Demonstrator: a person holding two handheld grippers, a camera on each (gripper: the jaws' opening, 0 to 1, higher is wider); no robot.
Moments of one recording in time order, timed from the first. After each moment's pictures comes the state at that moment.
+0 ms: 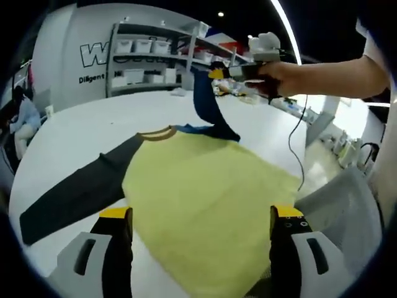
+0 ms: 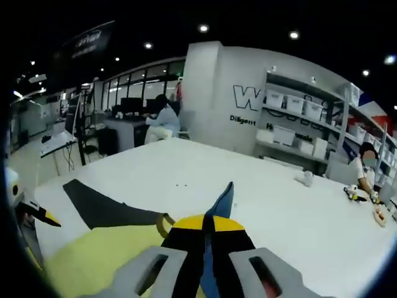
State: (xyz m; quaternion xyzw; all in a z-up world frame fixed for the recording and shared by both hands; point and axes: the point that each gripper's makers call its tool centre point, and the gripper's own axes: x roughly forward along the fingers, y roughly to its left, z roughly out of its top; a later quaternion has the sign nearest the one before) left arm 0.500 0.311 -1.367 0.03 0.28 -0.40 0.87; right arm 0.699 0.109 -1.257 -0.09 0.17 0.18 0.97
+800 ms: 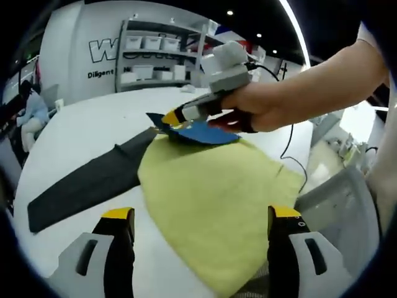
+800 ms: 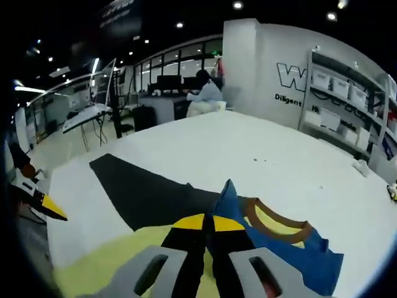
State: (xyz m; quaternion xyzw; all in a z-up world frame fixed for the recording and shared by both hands) left arm 0.494 0.341 -1.365 0.03 0.30 -0.37 0.88; right arm 0.682 0.278 -1.372 -0.12 0.25 0.31 0.91
